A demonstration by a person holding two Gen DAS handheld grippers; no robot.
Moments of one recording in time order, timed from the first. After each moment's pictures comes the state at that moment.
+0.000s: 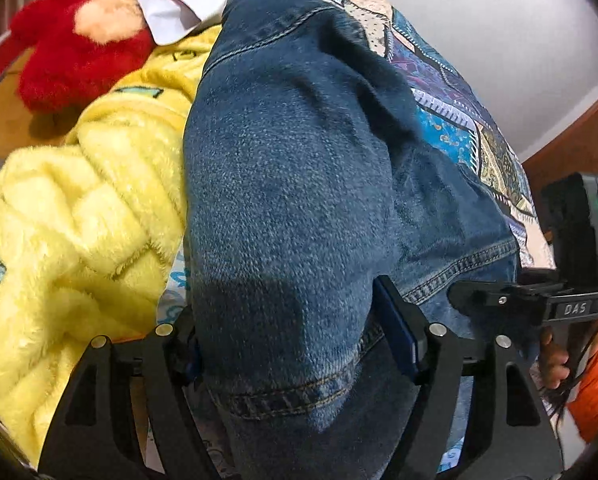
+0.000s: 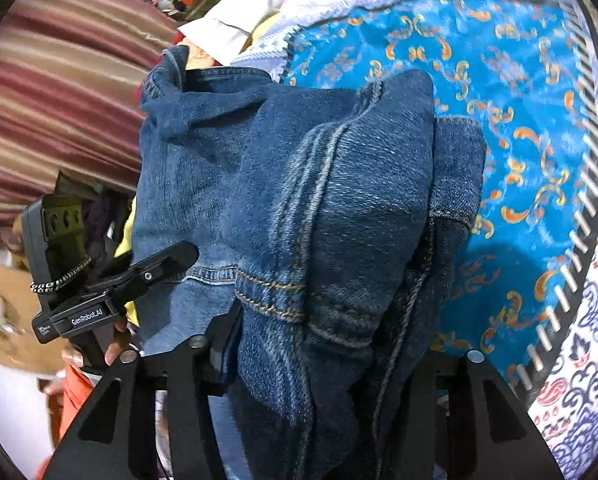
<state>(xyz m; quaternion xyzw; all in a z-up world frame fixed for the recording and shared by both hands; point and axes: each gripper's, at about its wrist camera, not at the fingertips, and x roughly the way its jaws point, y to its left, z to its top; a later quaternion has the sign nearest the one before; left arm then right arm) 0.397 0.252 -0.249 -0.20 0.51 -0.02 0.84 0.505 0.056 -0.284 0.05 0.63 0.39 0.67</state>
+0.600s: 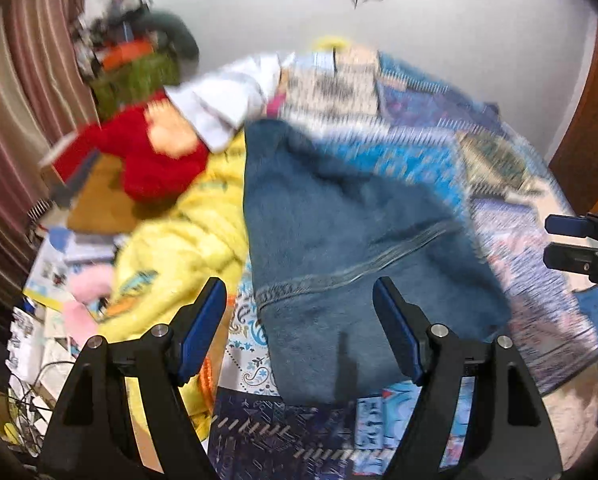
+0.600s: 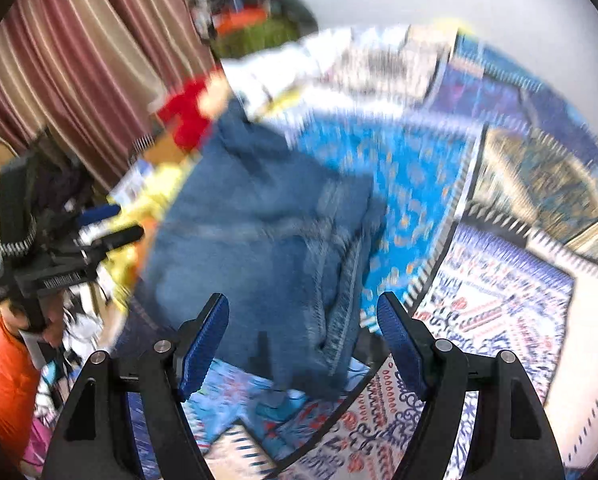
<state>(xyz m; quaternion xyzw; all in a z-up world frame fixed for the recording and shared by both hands) 0.305 0.207 -0.132 -0.04 0.42 0.08 0.90 0.409 -0.030 -0.152 -0.05 0.45 0.37 0.81</state>
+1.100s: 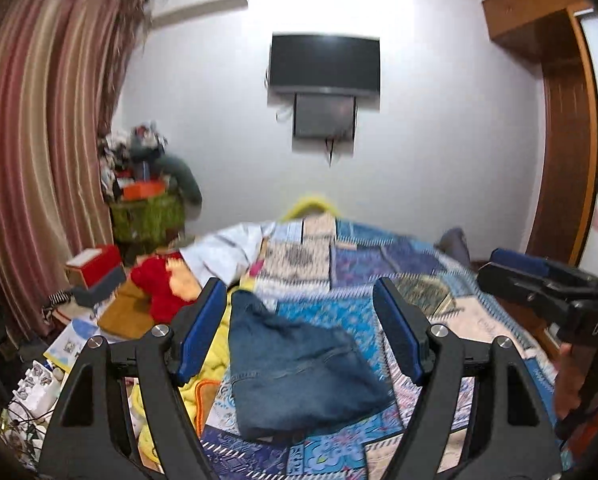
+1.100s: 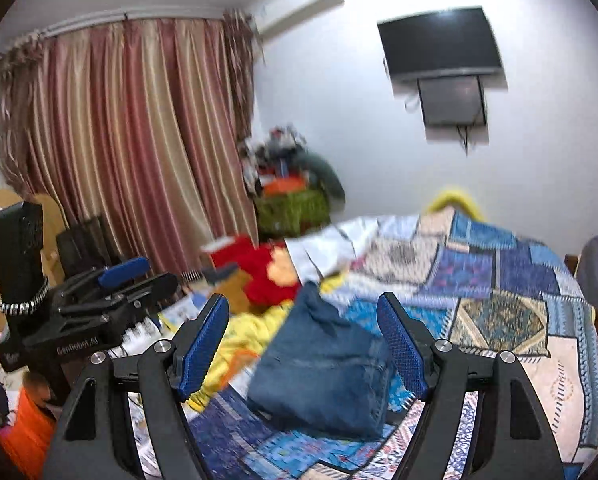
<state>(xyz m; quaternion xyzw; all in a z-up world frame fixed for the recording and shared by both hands) 0.161 0.116 0.032 -0.03 0.15 0.08 0.98 0.249 -0.092 0.016 0.03 0.18 0.41 0.90</state>
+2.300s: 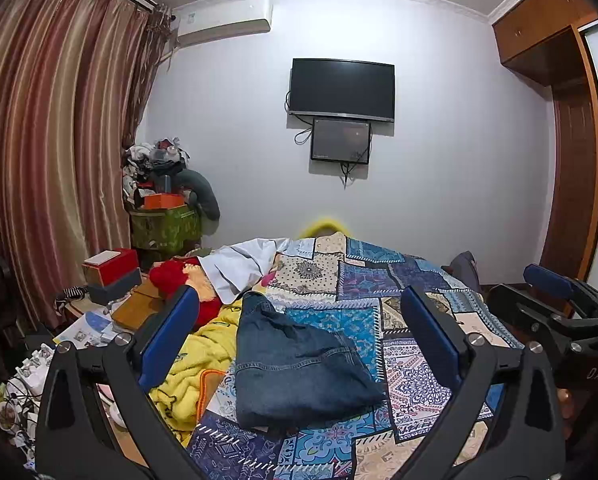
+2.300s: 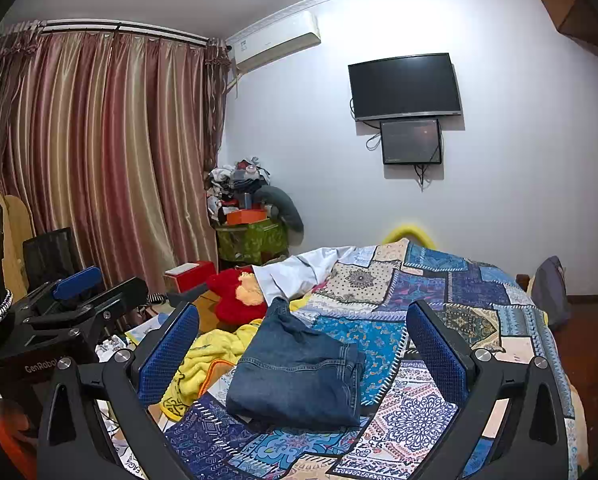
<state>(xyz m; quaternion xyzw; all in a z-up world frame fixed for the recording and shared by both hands) 0.112 0.097 0.018 -0.04 0.11 0.11 0.99 0.174 -0.108 0.010 0.01 0.13 0.32 0.94</state>
